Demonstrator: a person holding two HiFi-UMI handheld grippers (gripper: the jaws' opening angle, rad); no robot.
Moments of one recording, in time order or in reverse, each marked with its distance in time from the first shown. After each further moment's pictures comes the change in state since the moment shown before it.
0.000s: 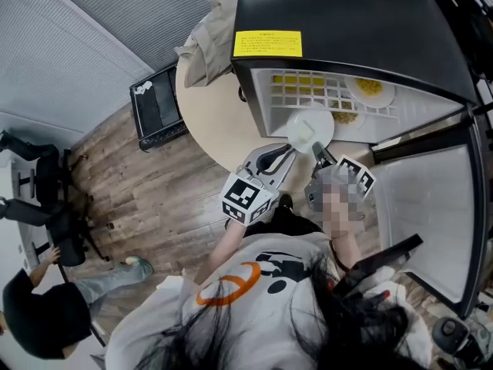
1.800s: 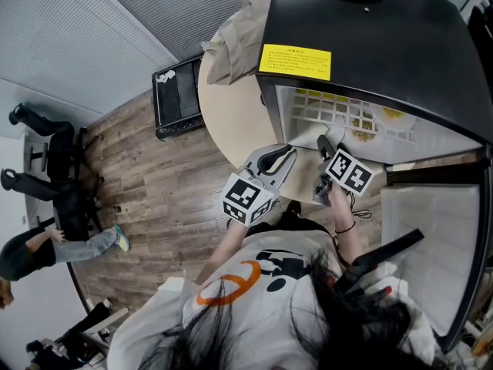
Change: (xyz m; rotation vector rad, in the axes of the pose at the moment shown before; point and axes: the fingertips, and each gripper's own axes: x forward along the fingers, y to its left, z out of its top) left arm -0.013 0.043 0.004 -0.014 0.017 0.136; right arm 0.056 0.001 0.021 -0.352 0.025 -0.167
